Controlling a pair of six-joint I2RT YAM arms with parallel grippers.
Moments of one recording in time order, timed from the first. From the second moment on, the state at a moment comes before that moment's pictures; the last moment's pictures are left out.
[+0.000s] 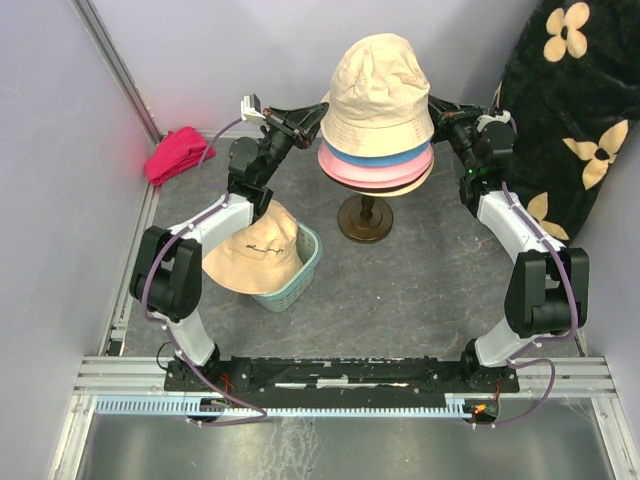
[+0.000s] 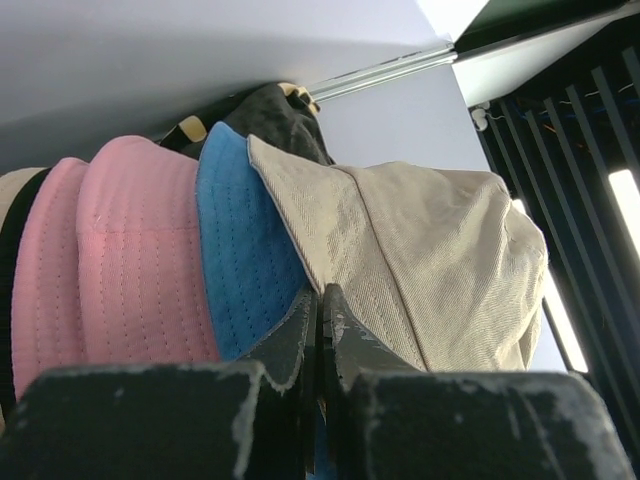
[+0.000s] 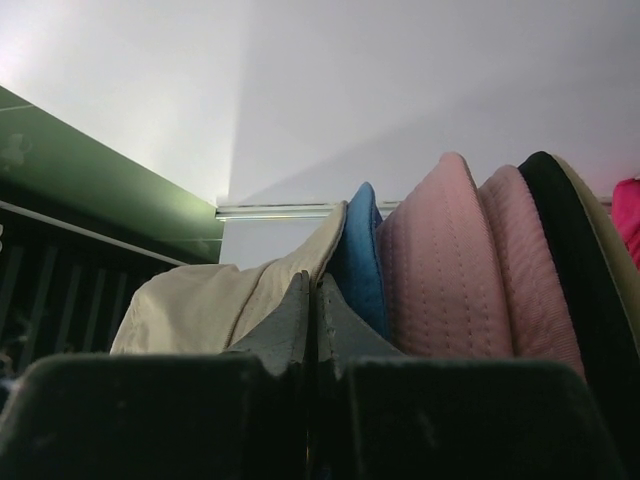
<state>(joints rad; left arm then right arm) -0.40 1.76 1.24 0.96 0.26 -1.55 0.07 1.60 1.19 0.63 -0.31 1.85</state>
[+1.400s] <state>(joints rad) -0.41 1.70 1.20 0.91 0.24 -1.55 0.01 1.15 1.17 0.13 -0.18 1.53</state>
